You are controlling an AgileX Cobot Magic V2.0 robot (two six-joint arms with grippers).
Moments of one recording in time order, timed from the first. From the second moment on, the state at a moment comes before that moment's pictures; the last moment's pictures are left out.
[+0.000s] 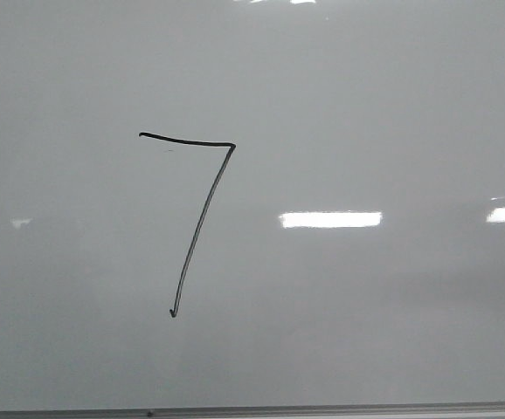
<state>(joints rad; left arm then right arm) -0.01 0.00 0.01 -0.02 0.16 0.03 0.02 0.06 0.03 0.10 0.10 0.00</state>
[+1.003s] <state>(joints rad) -0.01 0.00 0.01 -0.02 0.16 0.03 0.02 -0.01 0.03 0.09 0.20 0.01</state>
